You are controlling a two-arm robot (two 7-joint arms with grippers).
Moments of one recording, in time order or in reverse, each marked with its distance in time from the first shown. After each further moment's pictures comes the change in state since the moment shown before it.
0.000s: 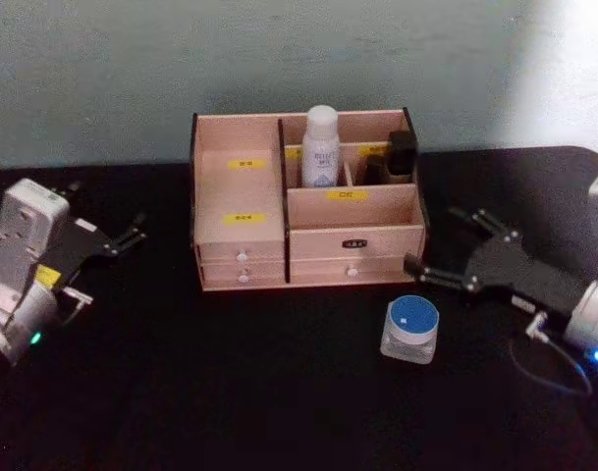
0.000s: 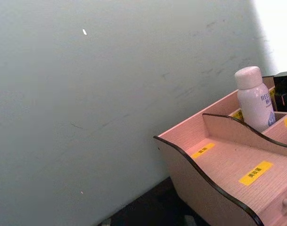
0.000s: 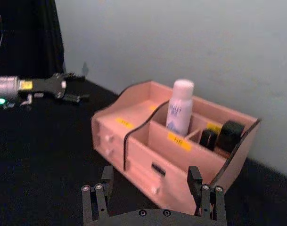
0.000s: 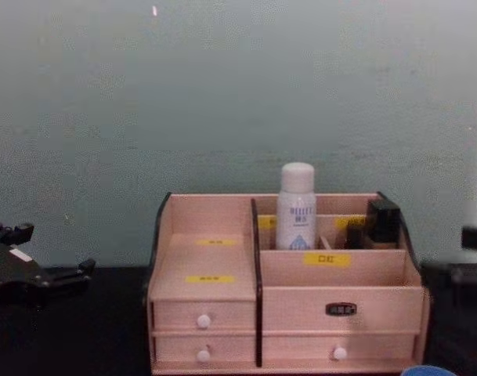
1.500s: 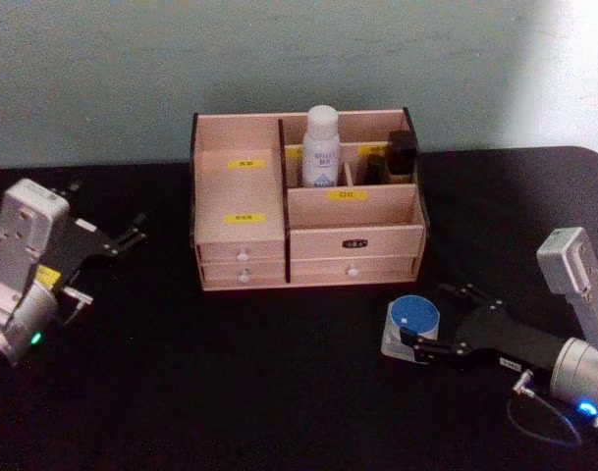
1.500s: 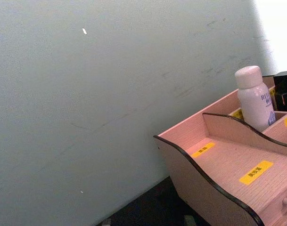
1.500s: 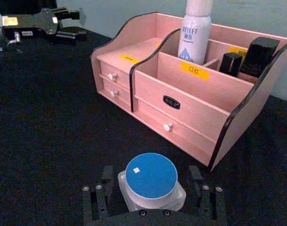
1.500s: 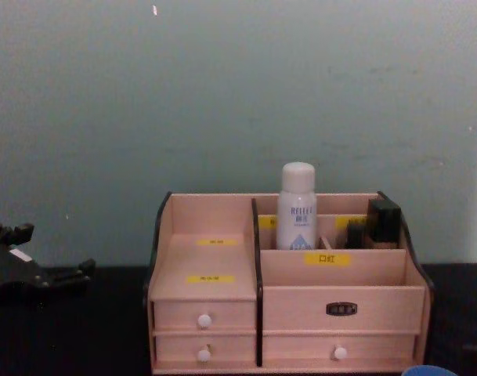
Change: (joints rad) left arm 0.000 0.000 0.000 0.000 0.000 0.000 0.000; right arm -0.016 0.022 -0.086 0.084 -0.034 0.073 -0.025
